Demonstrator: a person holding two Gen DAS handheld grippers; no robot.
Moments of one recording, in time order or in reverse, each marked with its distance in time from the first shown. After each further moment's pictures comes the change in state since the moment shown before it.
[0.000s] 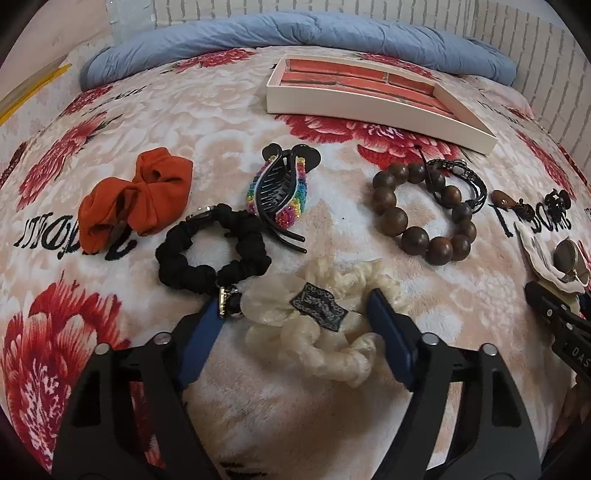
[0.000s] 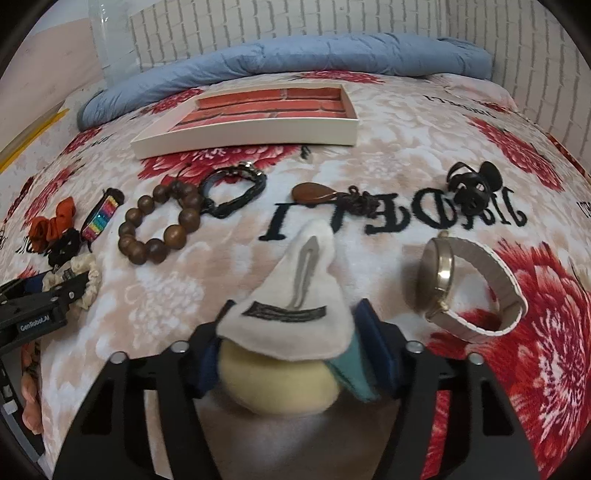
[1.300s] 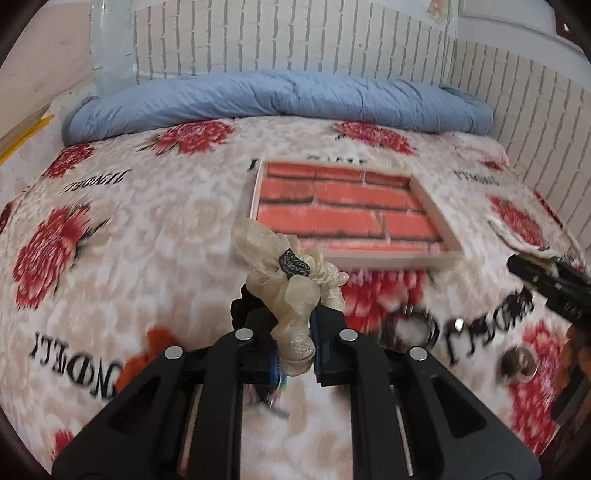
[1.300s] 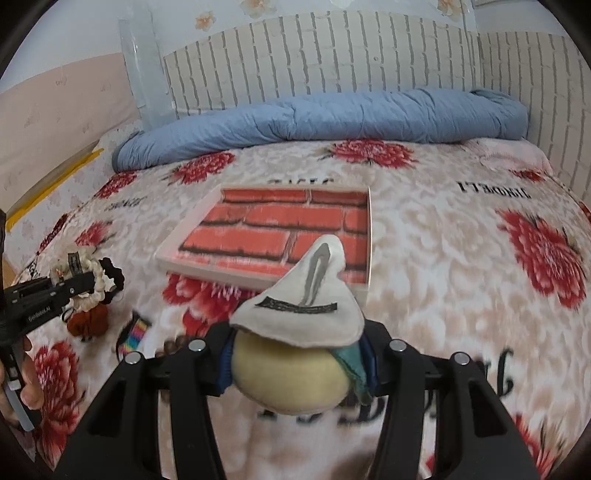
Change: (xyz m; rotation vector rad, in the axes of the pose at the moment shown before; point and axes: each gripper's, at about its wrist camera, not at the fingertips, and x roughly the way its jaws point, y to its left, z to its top) left arm -0.051 -0.001 0.140 0.025 -0.171 -0.101; right arm -0.021 -0.028 0.160 -0.065 -0.169 0.152
